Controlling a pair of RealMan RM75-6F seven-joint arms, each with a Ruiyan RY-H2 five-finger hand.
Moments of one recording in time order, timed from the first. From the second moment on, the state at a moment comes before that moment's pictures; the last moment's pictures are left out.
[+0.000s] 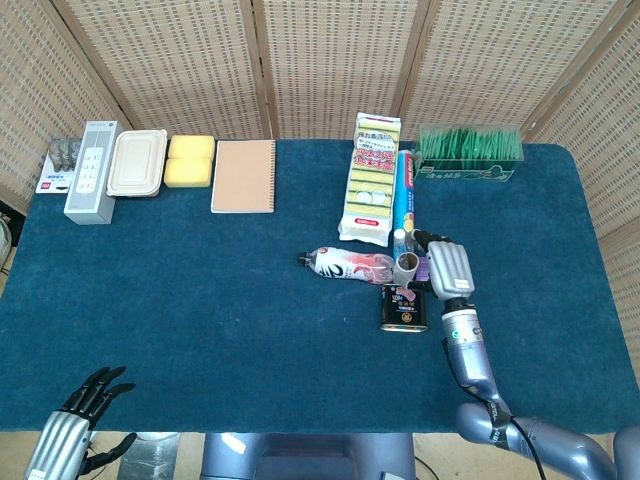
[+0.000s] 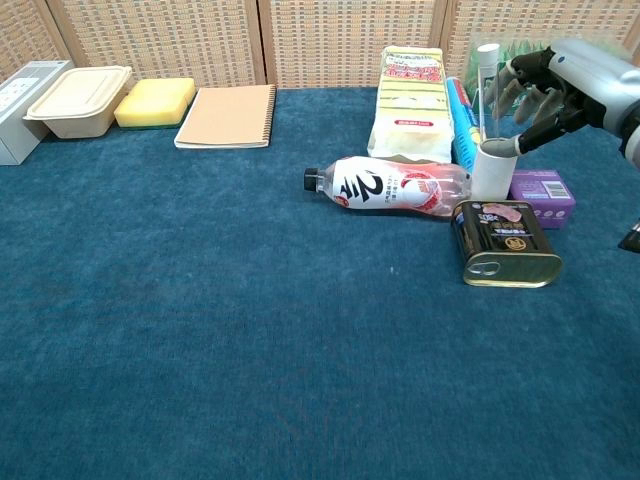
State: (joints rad) left arm 0.15 -1.39 0.22 -1.45 1.90 1.75 -0.08; right arm 0.57 -1.64 0.34 -1.39 -1.13 1.18 -0.17
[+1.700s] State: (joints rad) left arm 0.15 -1.40 0.22 -1.44 1.89 1.74 -0.09; right arm 0.60 -1.67 0.34 -1.40 -1.04 1.20 -0.29
